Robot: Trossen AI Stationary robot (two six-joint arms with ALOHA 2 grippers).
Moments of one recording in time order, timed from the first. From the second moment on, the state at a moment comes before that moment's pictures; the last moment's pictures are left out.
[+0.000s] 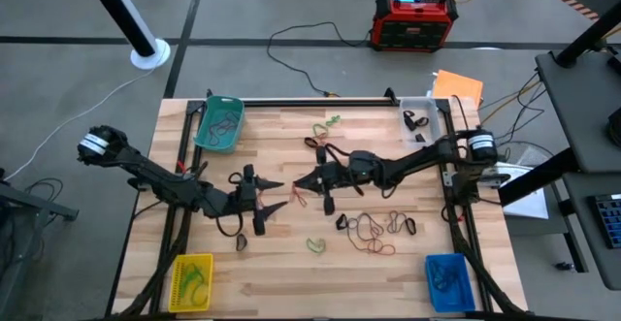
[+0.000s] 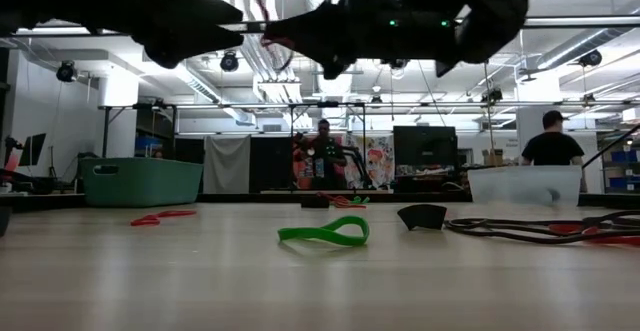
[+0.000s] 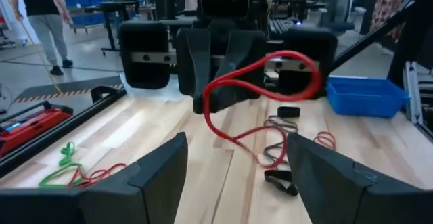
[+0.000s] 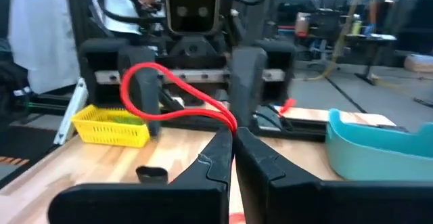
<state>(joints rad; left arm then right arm) -0.42 1.23 0.40 0.71 -0.66 -0.09 -0.02 1.84 0.91 0.95 -0.18 -0.06</state>
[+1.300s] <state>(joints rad) -0.42 1.23 0.39 0.69 -0.64 -0.07 -0.06 1.94 1.09 0.80 -0.27 0.41</state>
